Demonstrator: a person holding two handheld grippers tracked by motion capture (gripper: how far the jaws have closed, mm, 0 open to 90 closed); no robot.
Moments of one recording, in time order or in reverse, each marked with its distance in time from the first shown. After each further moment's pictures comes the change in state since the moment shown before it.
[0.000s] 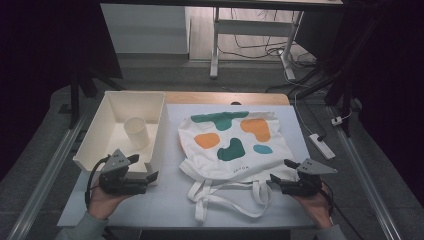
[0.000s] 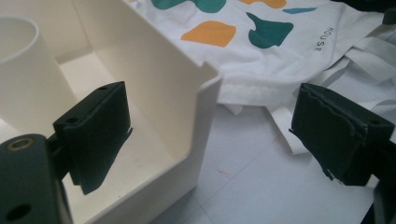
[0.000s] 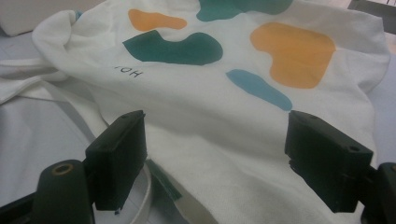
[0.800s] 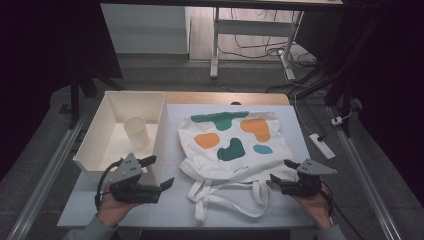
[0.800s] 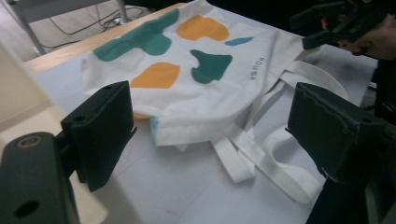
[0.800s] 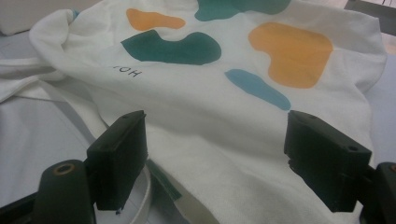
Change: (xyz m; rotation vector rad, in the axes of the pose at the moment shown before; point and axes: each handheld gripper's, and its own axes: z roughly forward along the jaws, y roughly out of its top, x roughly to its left) left arm -0.048 0.027 -0.008 -0.087 -0.110 0.115; right arm 0.002 0.000 0.000 0.004 -0.011 -0.002
